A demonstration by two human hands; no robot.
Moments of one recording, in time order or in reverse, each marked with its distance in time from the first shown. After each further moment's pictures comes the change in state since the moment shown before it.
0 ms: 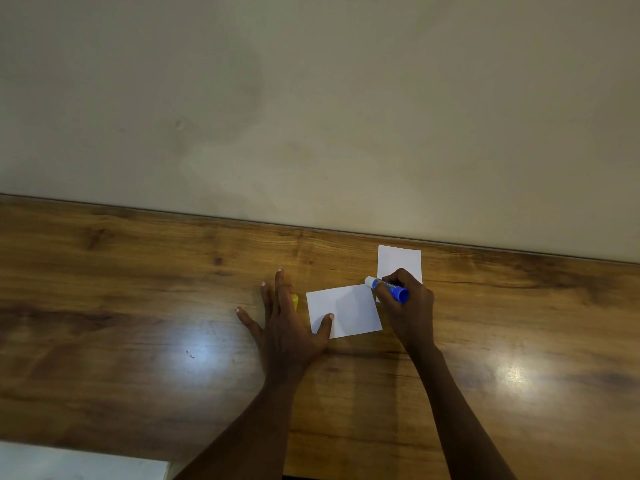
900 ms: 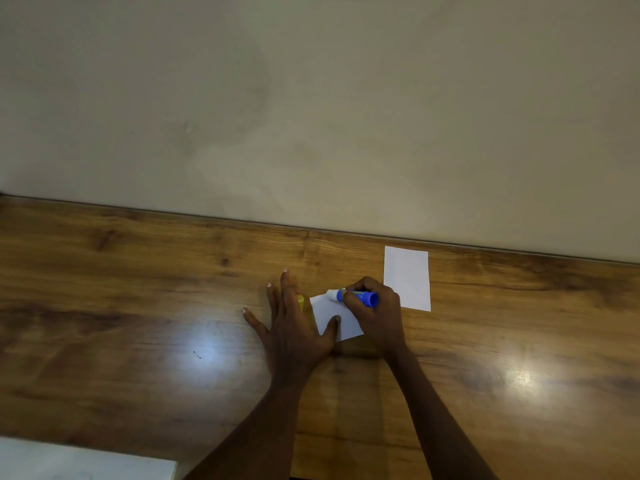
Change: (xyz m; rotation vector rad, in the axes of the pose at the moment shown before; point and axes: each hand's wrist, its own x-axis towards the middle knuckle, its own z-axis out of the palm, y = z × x) left_hand -0.001 -0.001 0.000 -0.050 -0.018 0.006; right_hand -0.013 -0.021 0.029 0.179 -0.220 0.021
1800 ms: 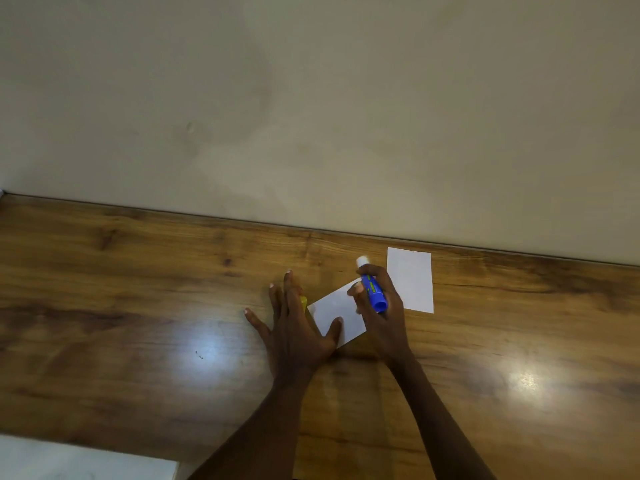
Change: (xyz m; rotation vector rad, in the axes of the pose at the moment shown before) left_hand 0.002 0.001 0.002 0.035 -0.008 -0.012; right_hand -0.007 -0.011 -0.001 0.116 0.025 0.017
